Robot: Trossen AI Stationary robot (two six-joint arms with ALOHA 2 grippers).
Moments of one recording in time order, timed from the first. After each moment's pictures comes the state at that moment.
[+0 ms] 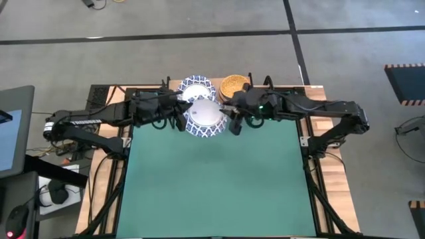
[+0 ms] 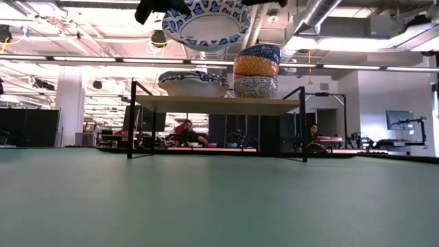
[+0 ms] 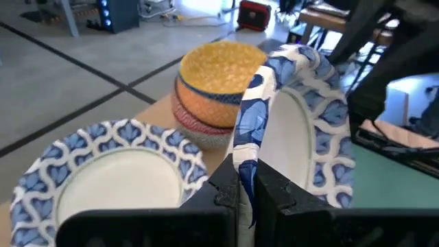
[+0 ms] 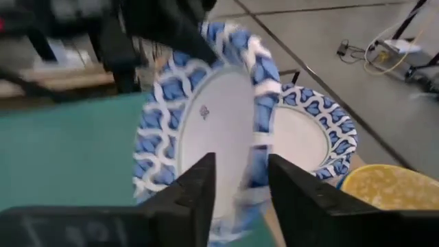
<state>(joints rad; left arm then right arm) 0.12 1.12 1.12 -0.27 -0.41 -0.25 -0.05 1.44 1.53 -0.55 0.31 0.07</state>
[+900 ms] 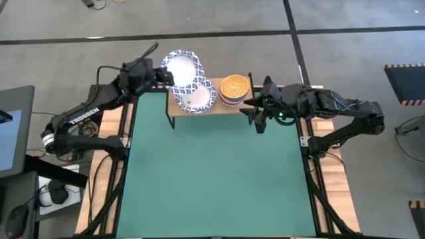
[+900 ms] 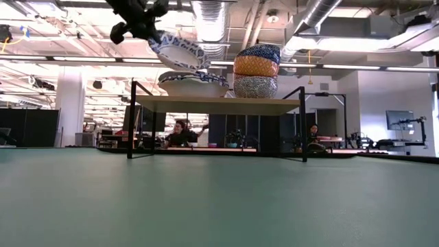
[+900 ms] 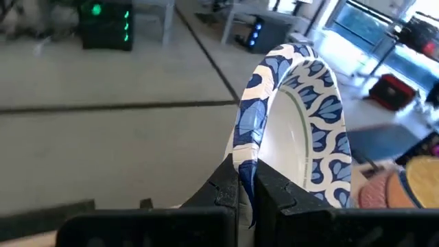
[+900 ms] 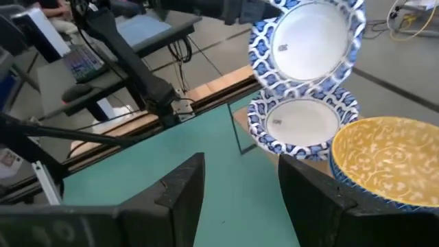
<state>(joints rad) 0.61 1.09 1.12 -0.29 -0.46 -0.45 0.03 1.22 1.53 -0.69 0.32 0.39</state>
